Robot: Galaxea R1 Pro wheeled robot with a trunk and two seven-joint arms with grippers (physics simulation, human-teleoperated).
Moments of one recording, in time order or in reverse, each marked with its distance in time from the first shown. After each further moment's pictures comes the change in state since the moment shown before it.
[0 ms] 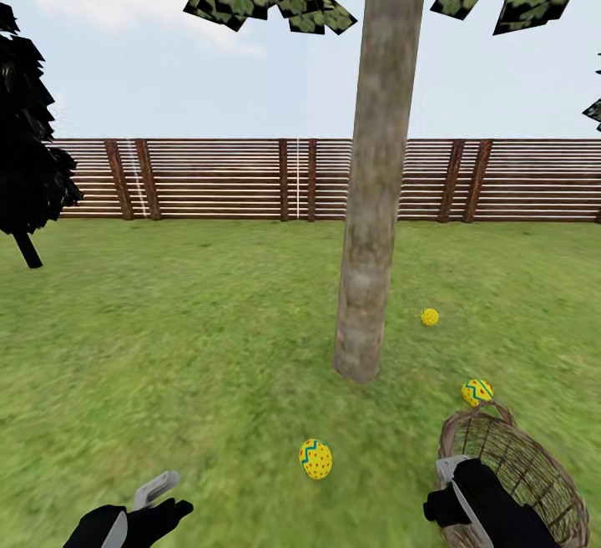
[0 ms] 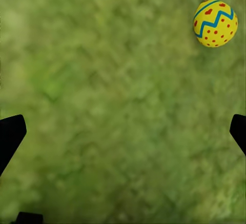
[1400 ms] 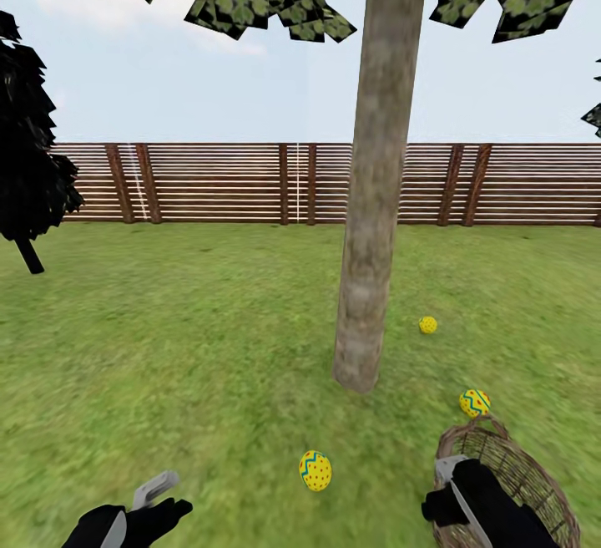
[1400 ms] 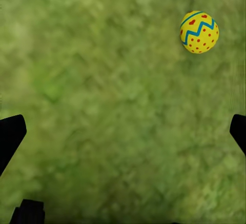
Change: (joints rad) left arm 0.000 0.003 0.000 -0.002 0.002 0.000 -0.001; right arm 0.000 0.004 0.001 0.000 -0.001 -0.003 0.001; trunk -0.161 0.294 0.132
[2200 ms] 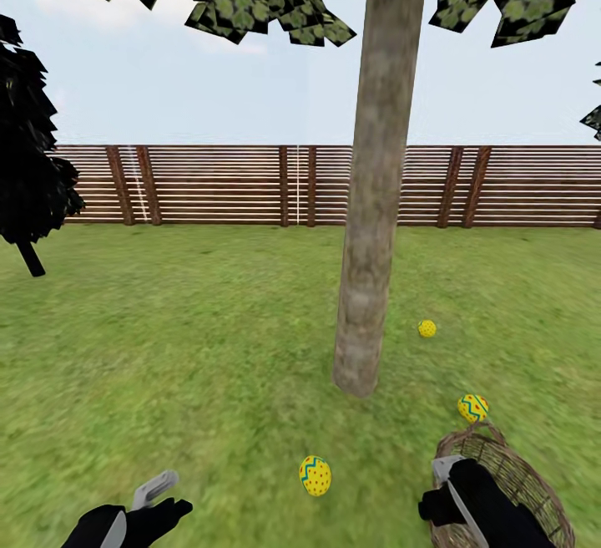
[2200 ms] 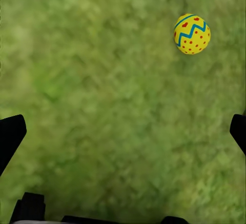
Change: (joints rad) left arm 0.000 0.000 -0.002 0.000 0.000 0.002 -0.002; right arm 0.000 0.012 -0.003 -0.002 0.001 0.000 -0.001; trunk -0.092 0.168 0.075
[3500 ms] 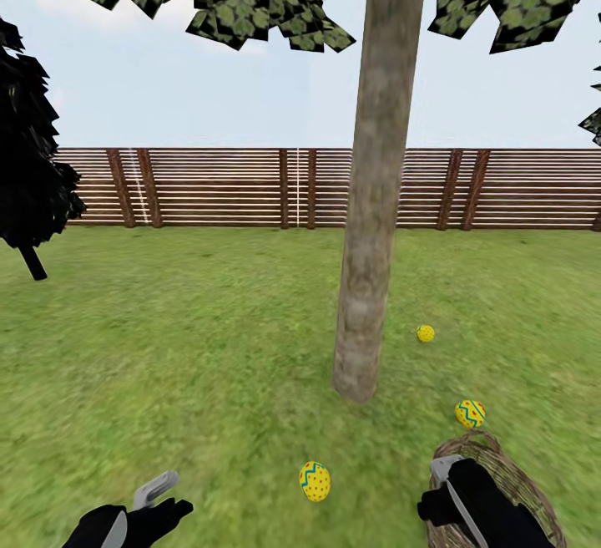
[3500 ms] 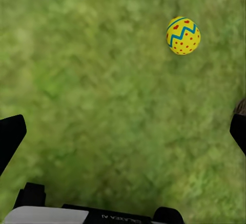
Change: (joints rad) left arm 0.000 -0.003 0.000 0.000 -0.001 0.000 0.001; right arm 0.000 0.002 0.003 0.000 0.001 0.000 0.000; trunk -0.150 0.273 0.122
